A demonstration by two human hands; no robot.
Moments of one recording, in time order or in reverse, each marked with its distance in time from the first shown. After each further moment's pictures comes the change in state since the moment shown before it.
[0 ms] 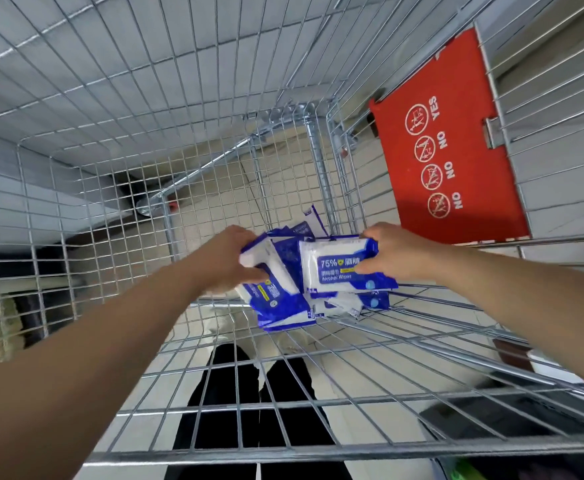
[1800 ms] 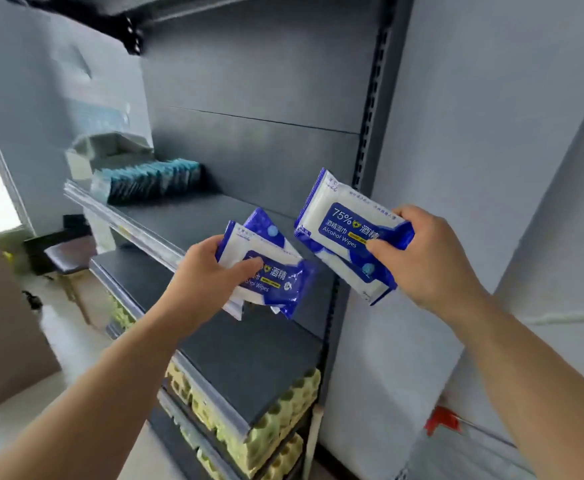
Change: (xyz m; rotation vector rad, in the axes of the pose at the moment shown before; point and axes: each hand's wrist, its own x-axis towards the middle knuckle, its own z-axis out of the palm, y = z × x) left_hand -0.776 -0.066 -0.117 -0.682 1.823 0.005; right_hand -0.599 -0.518 0.108 0.012 0.494 -1.629
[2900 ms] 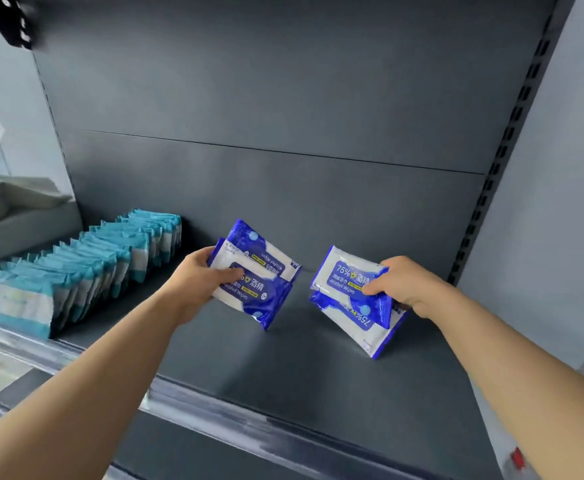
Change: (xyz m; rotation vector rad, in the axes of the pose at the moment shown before) left_hand 0.408 -0.147 -0.134 -0.319 -0.439 -0.160; right_hand 0.240 -0.010 0.260 -0.023 -0.124 0.772
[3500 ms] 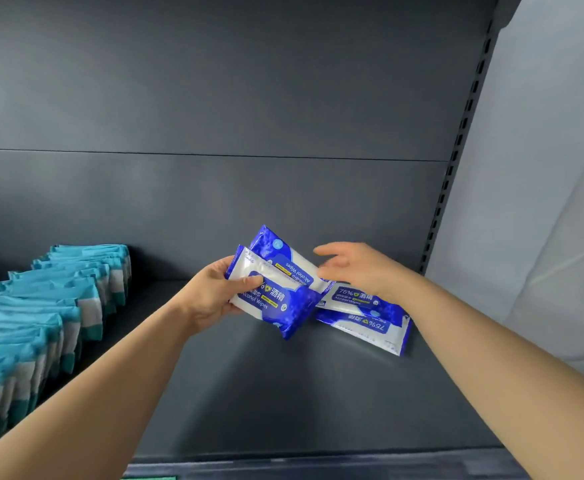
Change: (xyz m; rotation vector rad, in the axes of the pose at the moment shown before) left_hand 0.075 -0.005 0.004 -0.083 -0.598 -0.043; right_hand 0.003 -0.041 0.047 -0.008 0.028 -0.148
